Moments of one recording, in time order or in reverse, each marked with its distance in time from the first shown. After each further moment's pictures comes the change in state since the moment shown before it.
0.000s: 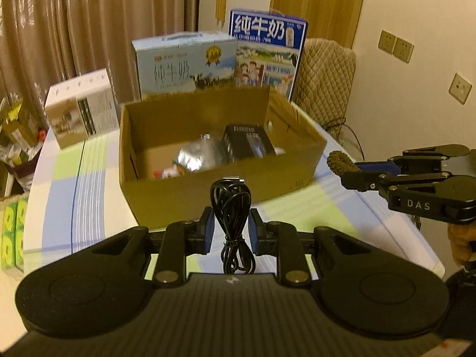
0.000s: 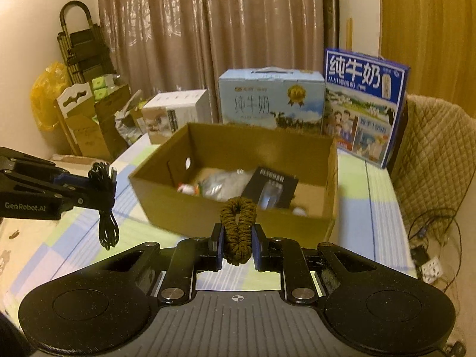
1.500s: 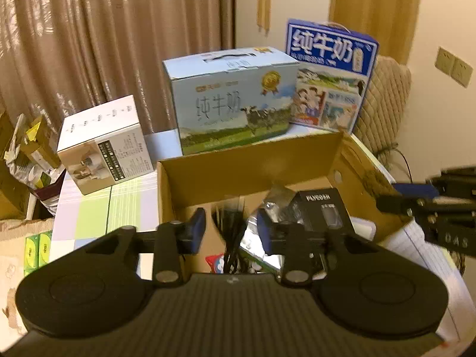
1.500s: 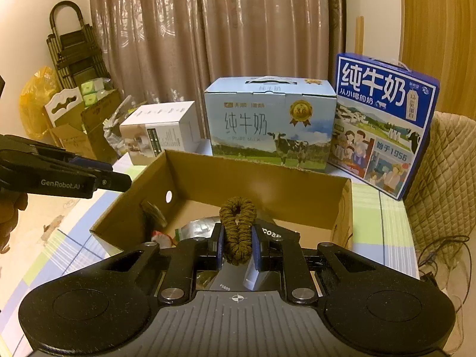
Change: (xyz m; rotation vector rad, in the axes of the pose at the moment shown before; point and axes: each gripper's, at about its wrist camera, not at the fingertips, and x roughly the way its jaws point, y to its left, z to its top) left arm 0.095 0.064 0.101 -0.038 -0.004 0.146; right arm 0.090 -0.024 0.059 0.012 0.016 0.011
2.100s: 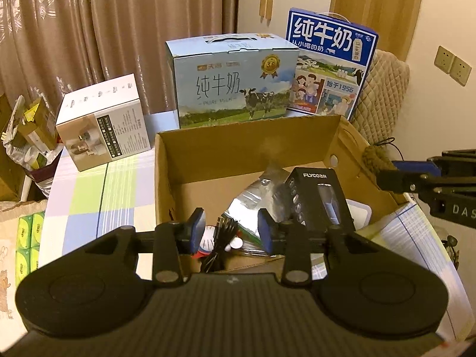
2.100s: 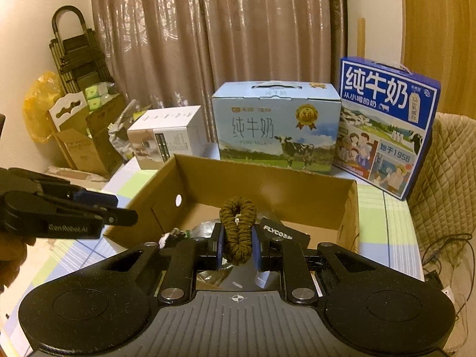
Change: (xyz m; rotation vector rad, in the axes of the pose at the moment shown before) left arm -0.004 0.001 -0.023 -0.030 0.039 -0.020; right arm -0.012 0.013 0.006 0.010 -0.016 0.019
